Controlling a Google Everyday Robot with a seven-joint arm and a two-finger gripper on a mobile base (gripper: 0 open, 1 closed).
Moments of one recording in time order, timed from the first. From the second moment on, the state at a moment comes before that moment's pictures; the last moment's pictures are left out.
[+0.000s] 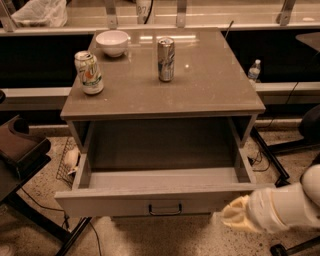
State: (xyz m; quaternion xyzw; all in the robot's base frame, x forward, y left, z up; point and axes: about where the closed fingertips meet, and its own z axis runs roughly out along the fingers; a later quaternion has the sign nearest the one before) arm 0.358 -0.195 0.630 -0.62 0.71 0.19 0.27
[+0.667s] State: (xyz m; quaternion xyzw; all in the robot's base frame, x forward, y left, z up) arm 0.418 -0.179 0.634 -0.63 0.69 0.19 0.28
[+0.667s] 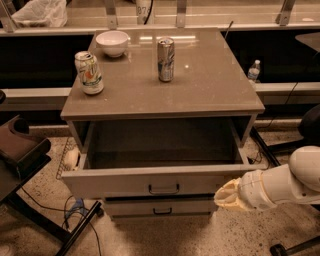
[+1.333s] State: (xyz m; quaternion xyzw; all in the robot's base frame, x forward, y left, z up) arm 0.487 -0.173 0.639 -0.63 0.69 0.18 0.31
